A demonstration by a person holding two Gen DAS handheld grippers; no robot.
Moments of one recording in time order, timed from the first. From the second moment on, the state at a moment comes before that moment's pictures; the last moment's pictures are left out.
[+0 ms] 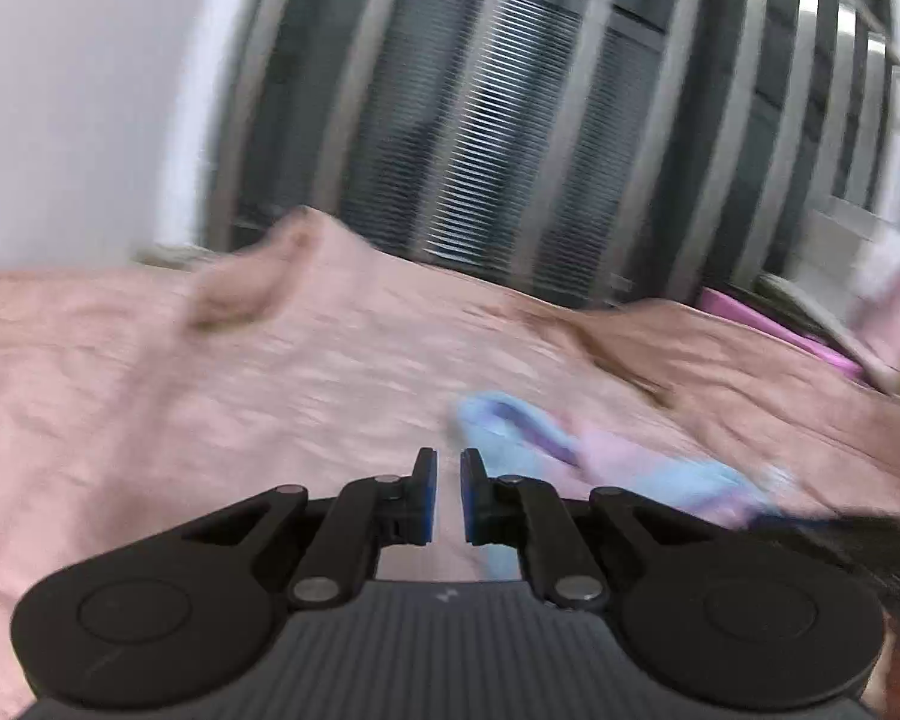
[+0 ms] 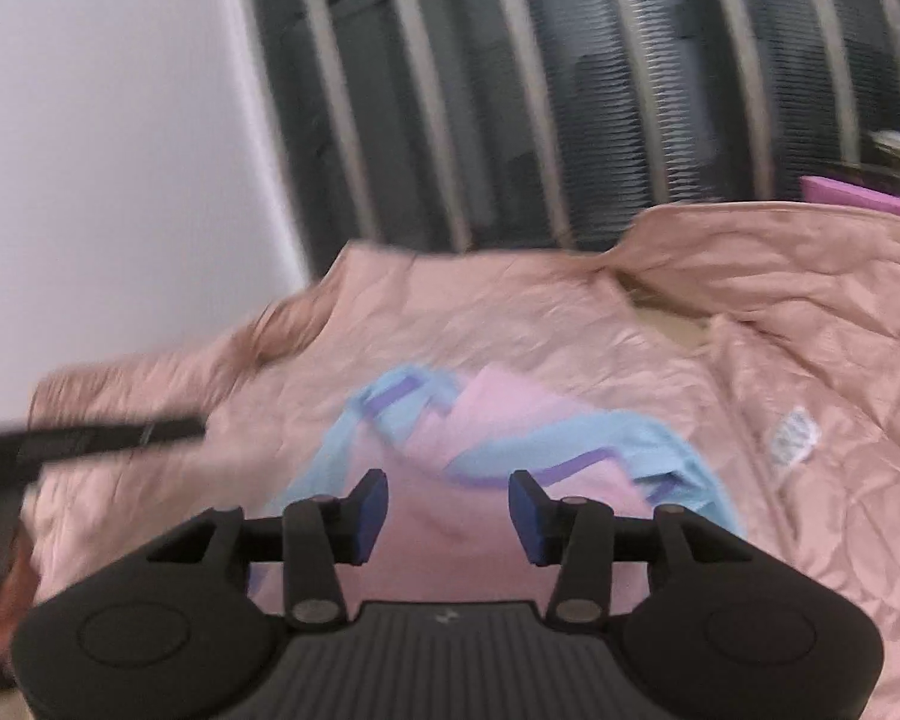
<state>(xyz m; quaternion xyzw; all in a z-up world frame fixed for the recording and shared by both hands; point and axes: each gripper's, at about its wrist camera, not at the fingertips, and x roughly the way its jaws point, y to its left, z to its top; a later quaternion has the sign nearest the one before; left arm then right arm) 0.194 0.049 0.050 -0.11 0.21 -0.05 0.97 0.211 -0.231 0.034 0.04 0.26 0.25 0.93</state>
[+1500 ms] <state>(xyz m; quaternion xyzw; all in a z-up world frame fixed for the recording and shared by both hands) 0.189 0.064 0.048 -0.21 0.18 0.08 0.96 0.184 -0.192 0.032 0.00 0.24 0.40 0.89</state>
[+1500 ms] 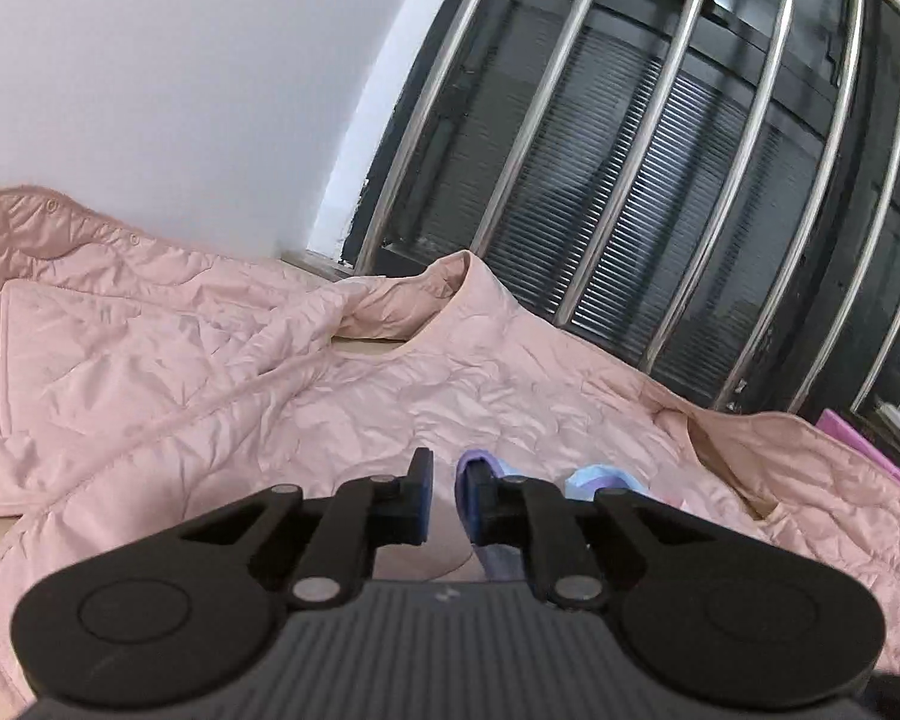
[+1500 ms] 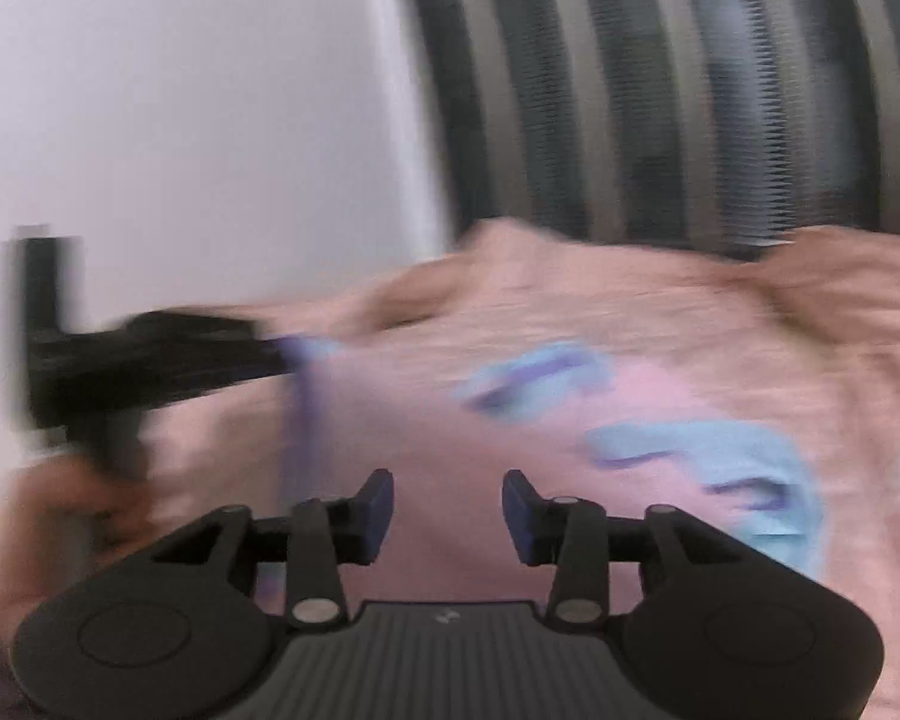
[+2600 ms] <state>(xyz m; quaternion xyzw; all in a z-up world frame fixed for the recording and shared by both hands) 0.180 -0.047 0.021 0.08 0.31 -0.22 0.92 0.220 -0.261 0.029 0.15 0.23 0.22 0.94</state>
